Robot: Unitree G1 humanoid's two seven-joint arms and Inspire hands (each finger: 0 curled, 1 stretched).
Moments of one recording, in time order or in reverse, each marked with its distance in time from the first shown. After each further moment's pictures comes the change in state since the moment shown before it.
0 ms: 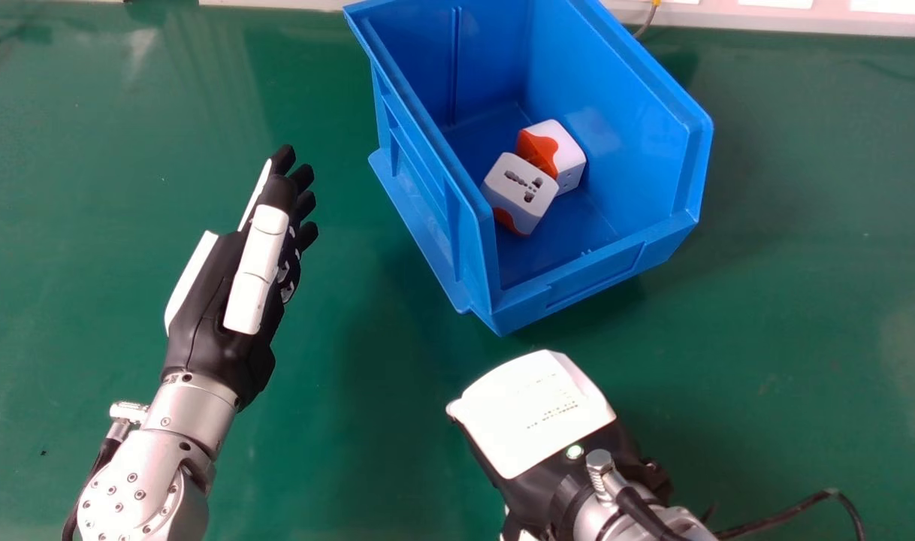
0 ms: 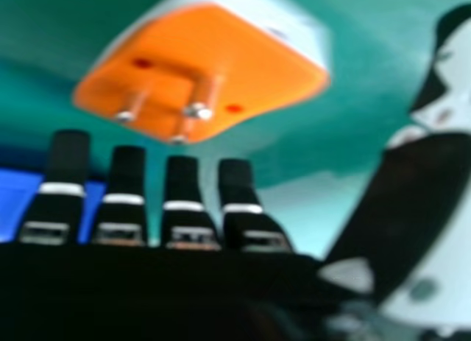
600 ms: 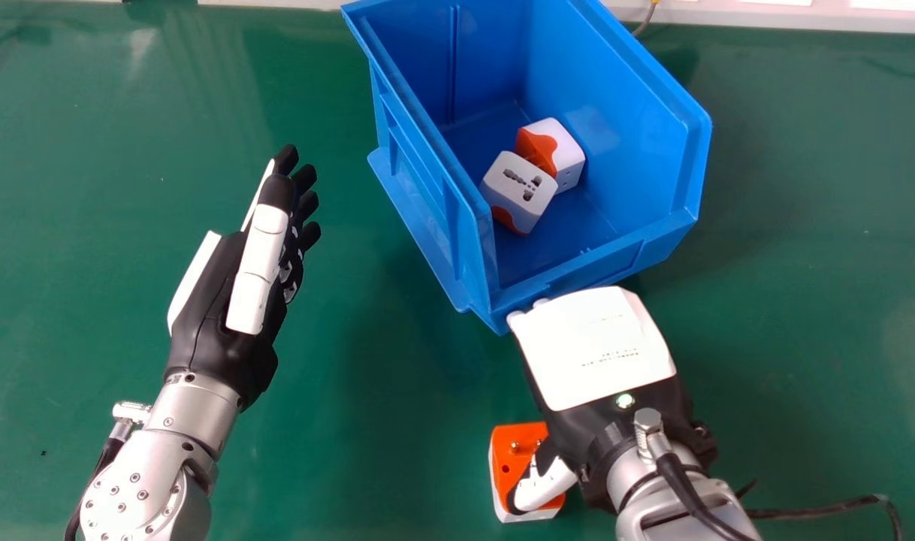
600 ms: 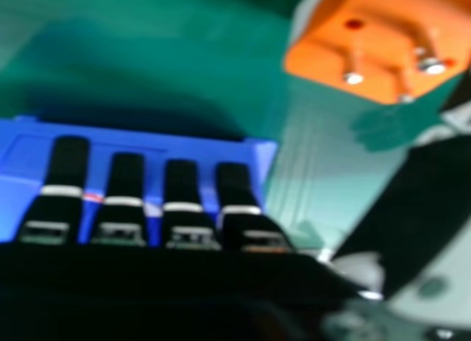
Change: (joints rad) left arm 0.001 -0.001 -0.008 0.000 0.000 -0.002 0.002; right arm 0.007 0.087 -0.091 0.019 -0.123 0.091 -0.111
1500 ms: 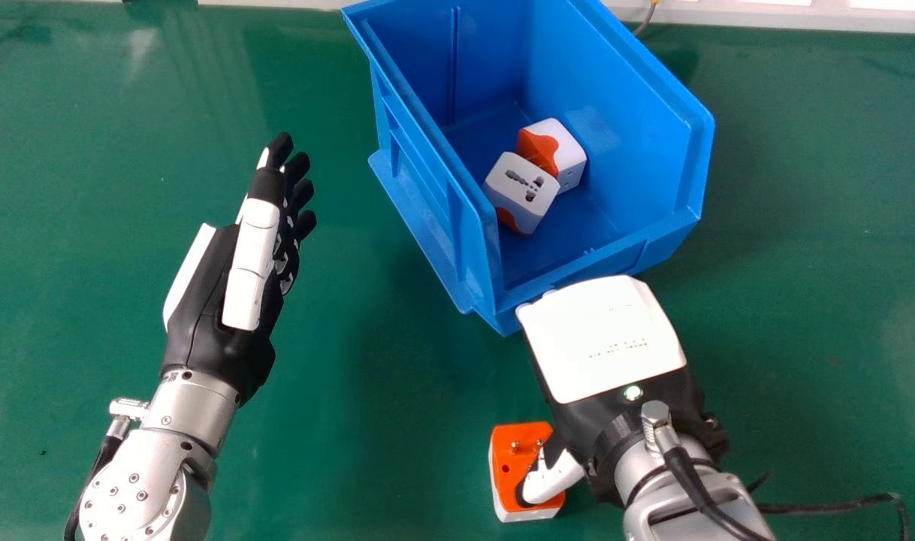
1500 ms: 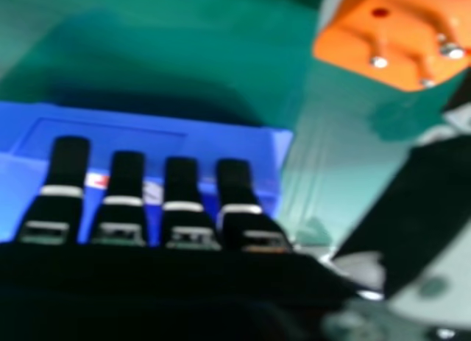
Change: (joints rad) left arm 0.000 -0.001 -0.001 0.000 0.001 -0.038 0.002; right arm 0.001 0.005 -0.011 -0.038 -0.039 -0.017 0.018
